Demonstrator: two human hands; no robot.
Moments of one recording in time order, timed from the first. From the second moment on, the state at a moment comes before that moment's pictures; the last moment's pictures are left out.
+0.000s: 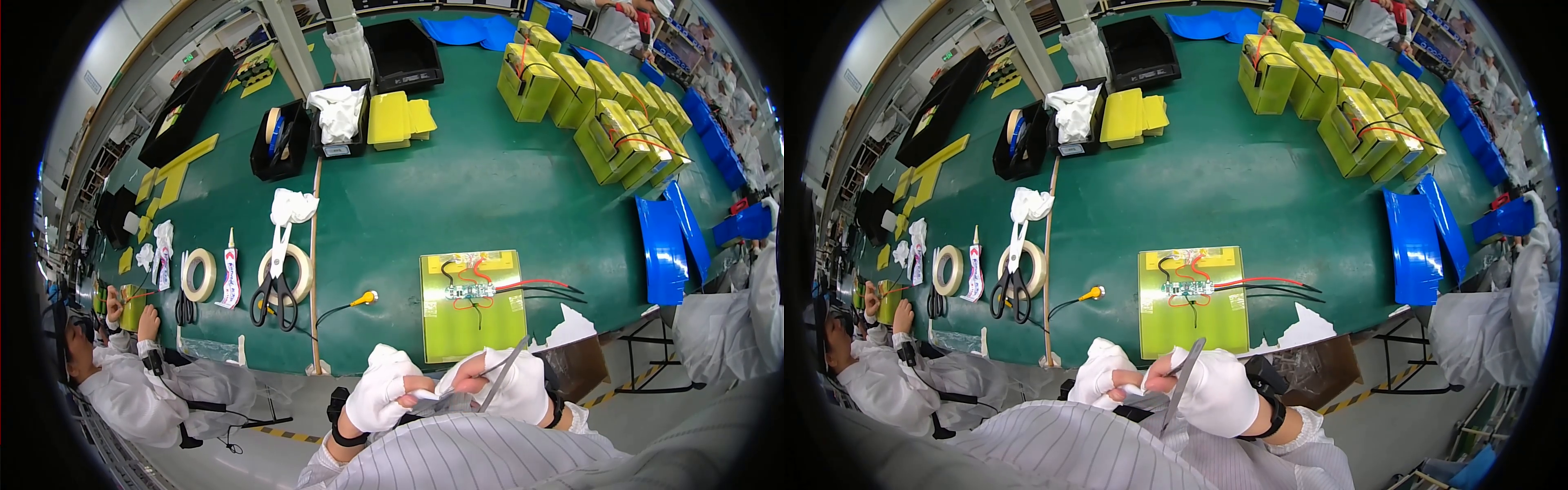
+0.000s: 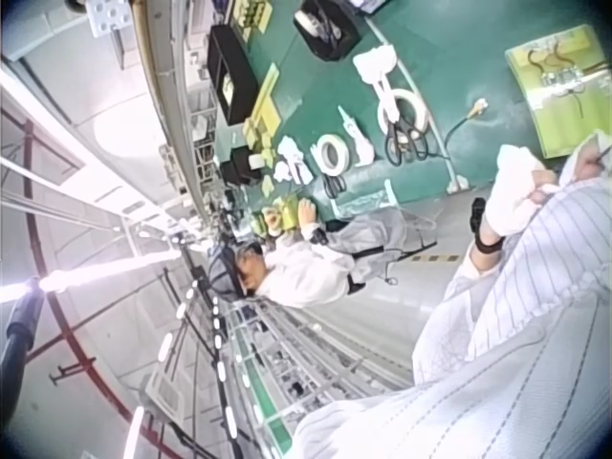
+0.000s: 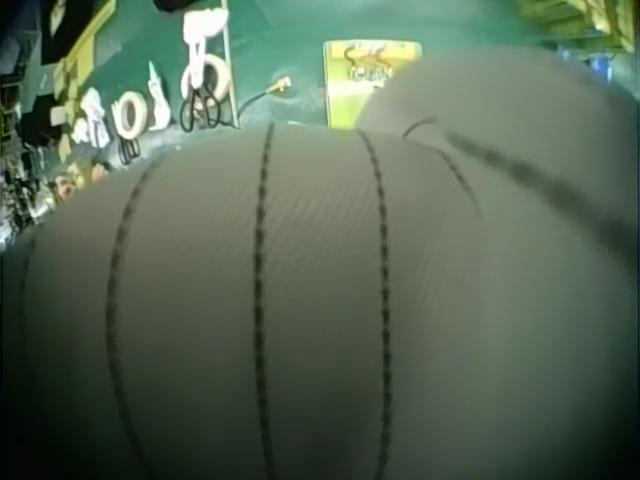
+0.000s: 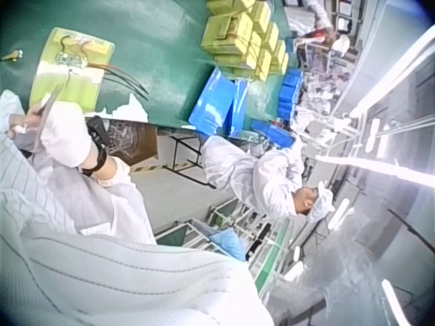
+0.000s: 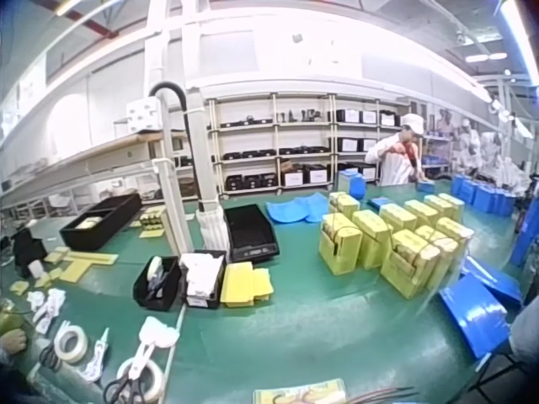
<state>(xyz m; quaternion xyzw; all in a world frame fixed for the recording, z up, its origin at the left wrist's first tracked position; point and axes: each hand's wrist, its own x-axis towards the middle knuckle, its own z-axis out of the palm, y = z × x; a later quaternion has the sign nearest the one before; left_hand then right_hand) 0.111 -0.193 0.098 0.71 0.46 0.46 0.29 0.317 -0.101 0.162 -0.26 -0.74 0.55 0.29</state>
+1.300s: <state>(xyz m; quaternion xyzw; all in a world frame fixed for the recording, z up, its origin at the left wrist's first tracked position) 0.110 -0.189 0.086 0.72 0.43 0.48 0.27 0.311 -0.107 0.156 -0.35 -0.59 0.63 0.36</state>
